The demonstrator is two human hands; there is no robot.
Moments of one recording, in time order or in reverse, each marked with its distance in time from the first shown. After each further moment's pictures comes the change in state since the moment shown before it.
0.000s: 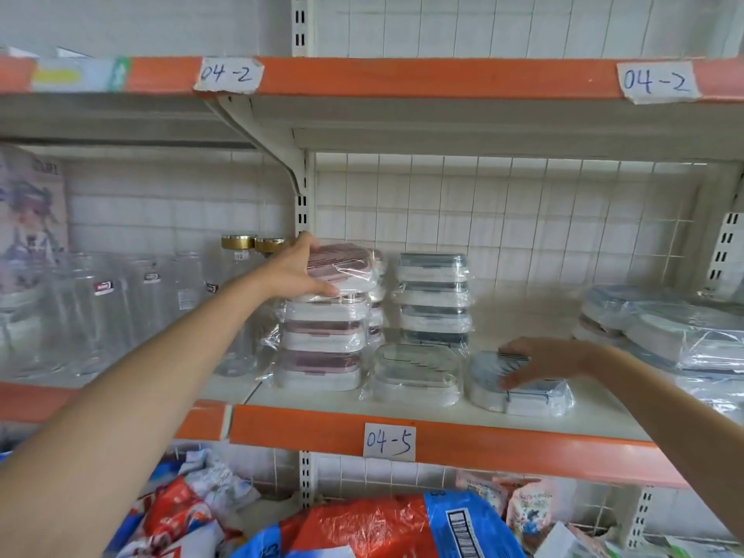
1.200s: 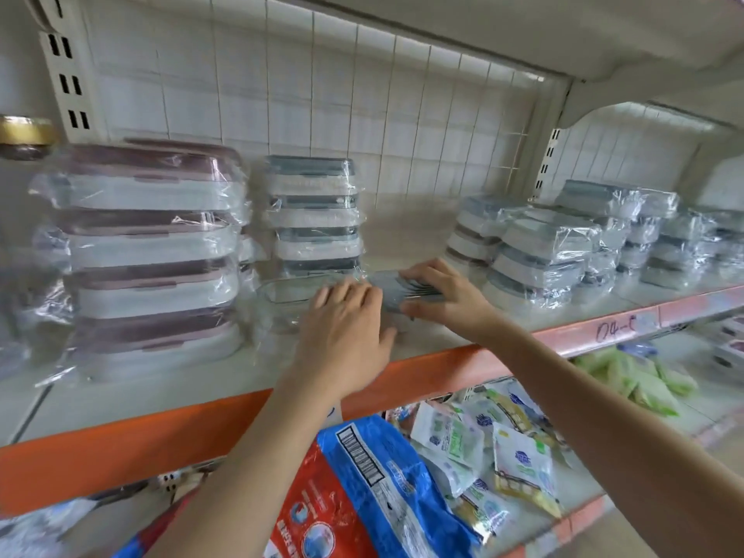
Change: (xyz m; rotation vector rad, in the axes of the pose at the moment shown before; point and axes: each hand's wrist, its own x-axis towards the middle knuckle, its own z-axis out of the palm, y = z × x) left_hand -0.050 0.096 0.195 0.114 0.059 0.562; right_hand -0.010 -0.017 0.060 0.361 0.637 0.088
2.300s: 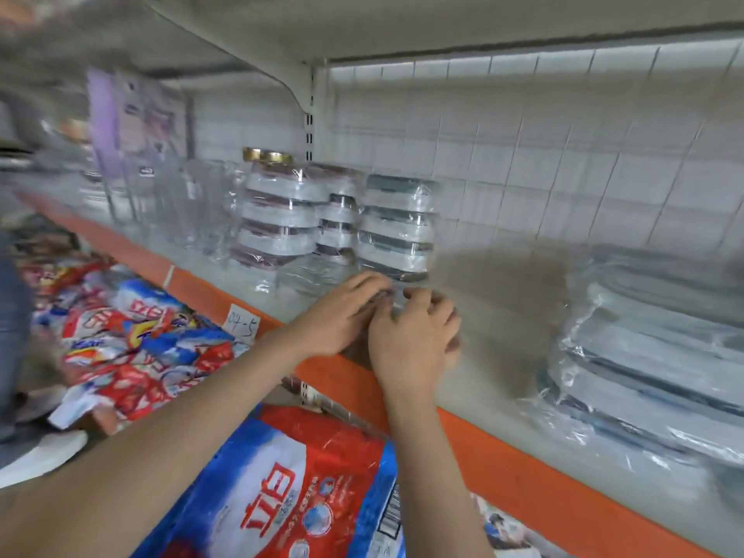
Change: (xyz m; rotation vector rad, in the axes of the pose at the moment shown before) left_hand 0.043 0.095 0.013 -0.051 0.059 -0.595; right_hand -0.010 0.037 -0.008 0.384 -0.121 -0.062
